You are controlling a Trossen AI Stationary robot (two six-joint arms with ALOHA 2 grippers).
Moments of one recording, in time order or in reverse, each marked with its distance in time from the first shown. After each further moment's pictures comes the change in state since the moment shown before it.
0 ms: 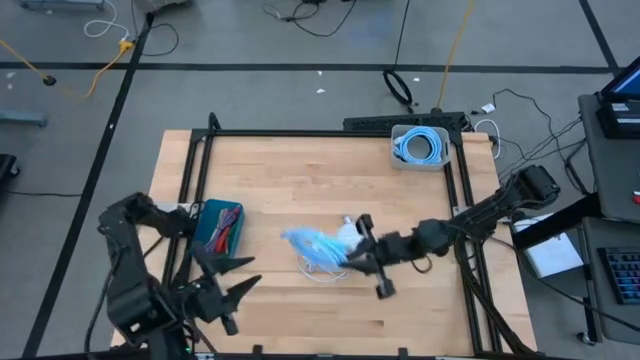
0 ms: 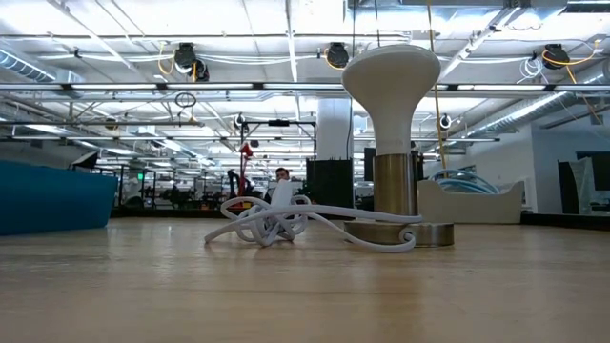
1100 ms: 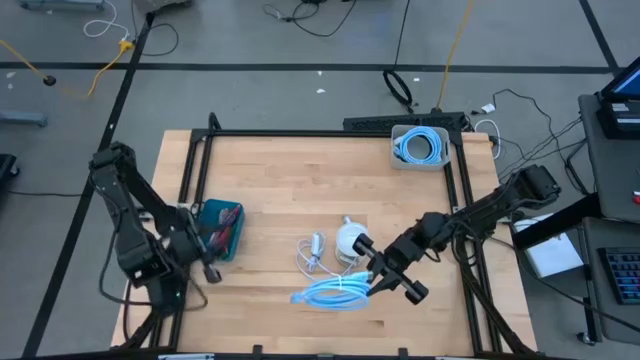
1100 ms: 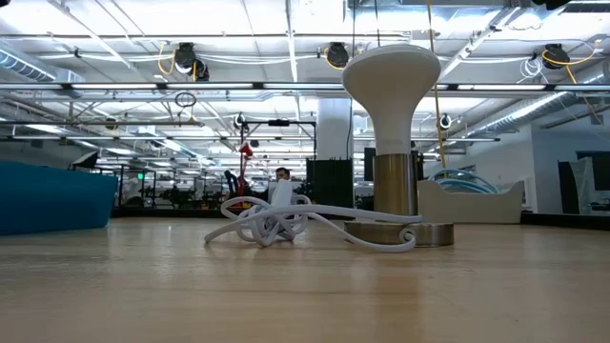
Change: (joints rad) left arm -0.073 -0.572 -1.005 0.403 -0.226 -0.522; right arm -0.060 -0.006 -0.047 0.132 -0.547 0.230
